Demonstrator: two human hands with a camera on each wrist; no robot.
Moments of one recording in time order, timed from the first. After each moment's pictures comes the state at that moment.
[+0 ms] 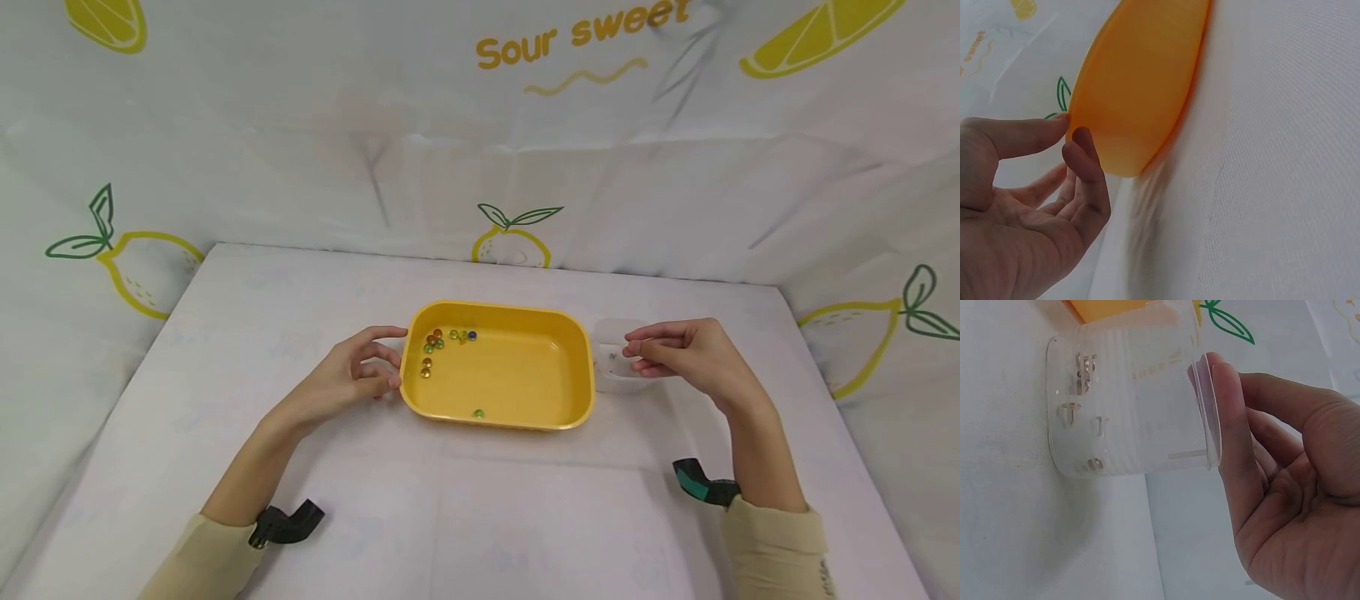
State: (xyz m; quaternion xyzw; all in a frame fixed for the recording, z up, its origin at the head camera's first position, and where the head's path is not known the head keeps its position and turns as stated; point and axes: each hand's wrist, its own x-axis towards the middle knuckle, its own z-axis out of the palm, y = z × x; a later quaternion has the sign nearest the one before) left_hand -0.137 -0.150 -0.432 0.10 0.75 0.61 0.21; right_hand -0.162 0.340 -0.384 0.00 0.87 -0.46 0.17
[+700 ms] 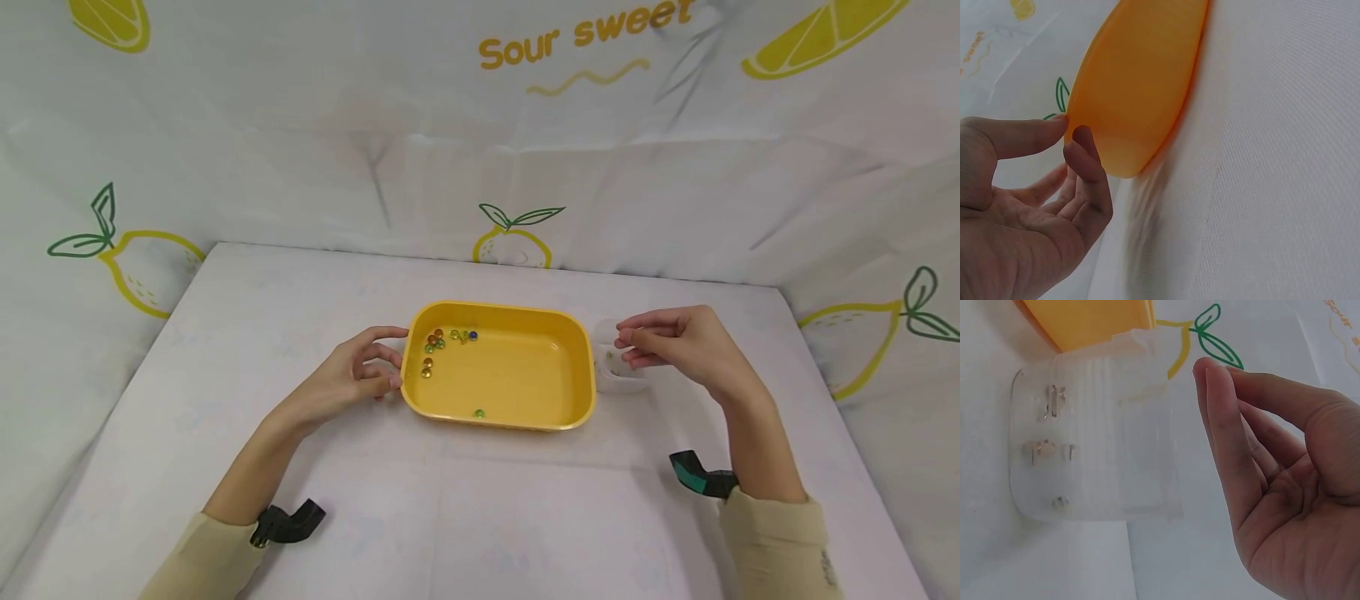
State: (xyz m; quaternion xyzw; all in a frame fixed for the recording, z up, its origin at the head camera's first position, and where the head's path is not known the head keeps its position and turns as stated) left_hand -0.137 -0.149 -0.432 0.10 0.75 0.61 0.22; right_hand -0.167 0.326 -0.369 -0.02 0.88 -0.45 0.16
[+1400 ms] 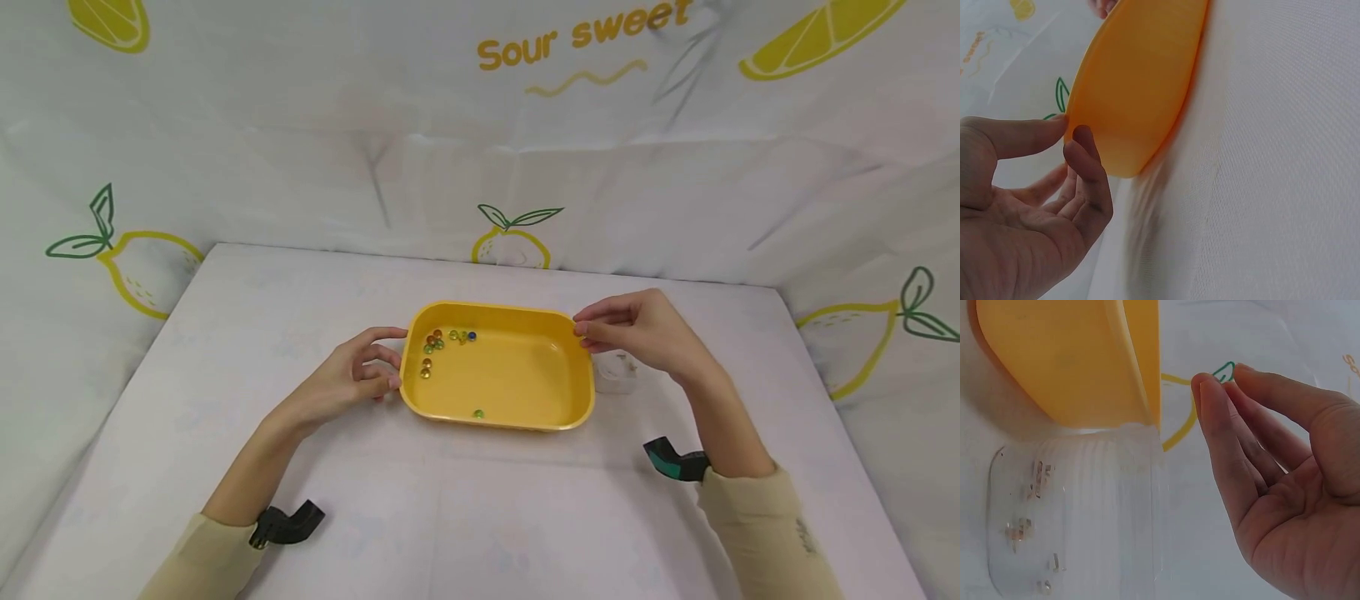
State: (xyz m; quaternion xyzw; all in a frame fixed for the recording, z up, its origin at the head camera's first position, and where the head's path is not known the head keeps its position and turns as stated) left_hand -0.136 -0.149 -0.431 0.10 0.75 0.61 0.22; right_hand -0.181 0.278 -0.355 -0.07 0.88 -0.43 0.17
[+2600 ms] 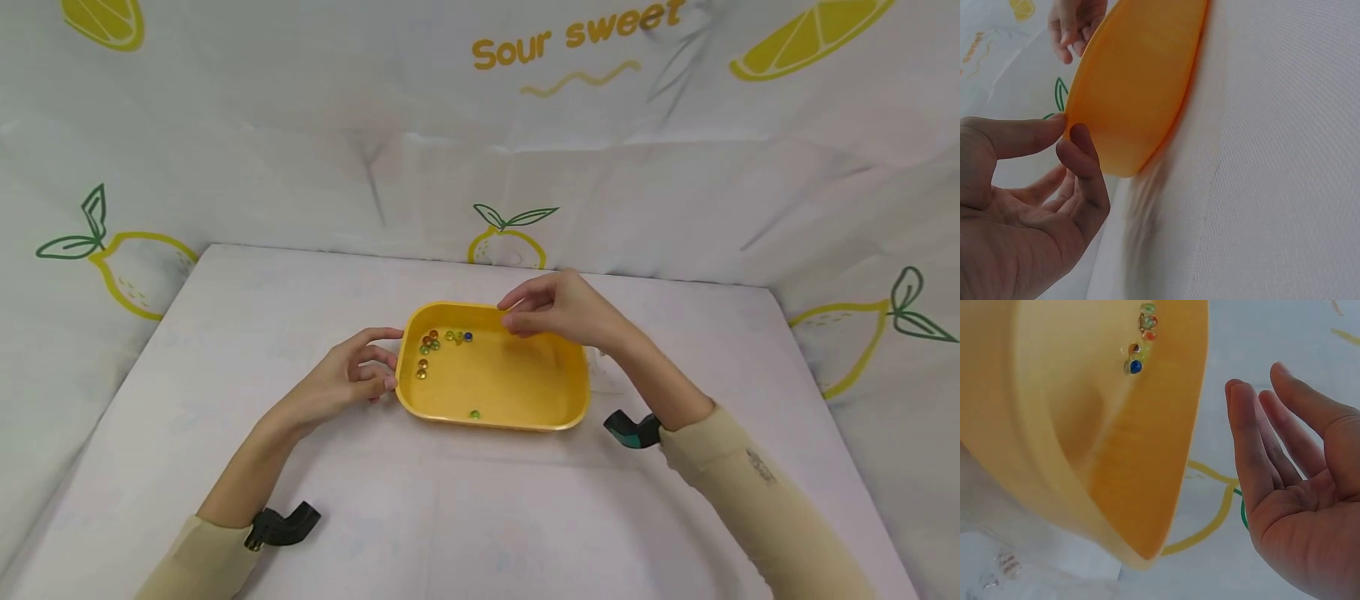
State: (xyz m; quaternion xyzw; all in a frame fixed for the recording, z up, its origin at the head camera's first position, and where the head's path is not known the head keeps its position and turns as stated) left_hand -0.136 -0.148 -0.433 0.10 0.75 0.62 0.22; right_hand -0.210 0.199 -0.350 -0.15 0.86 -0.43 0.22
